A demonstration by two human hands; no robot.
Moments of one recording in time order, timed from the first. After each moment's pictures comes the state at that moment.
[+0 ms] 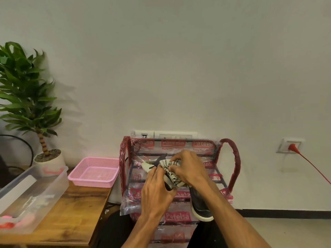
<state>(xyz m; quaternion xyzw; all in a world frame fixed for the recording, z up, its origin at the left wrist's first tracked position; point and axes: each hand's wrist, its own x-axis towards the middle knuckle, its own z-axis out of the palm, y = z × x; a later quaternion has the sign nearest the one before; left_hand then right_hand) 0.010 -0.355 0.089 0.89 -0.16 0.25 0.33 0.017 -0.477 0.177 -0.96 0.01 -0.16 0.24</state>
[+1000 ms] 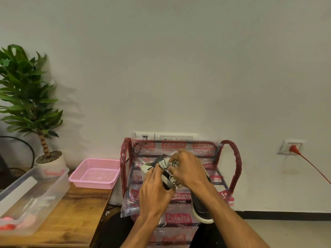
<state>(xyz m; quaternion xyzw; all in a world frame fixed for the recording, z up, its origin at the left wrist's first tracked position) 0.009 -0.352 0.097 0.89 -0.14 0.25 0.35 0.013 -0.471 0.179 -0.96 -0.03 -0.23 0.17</state>
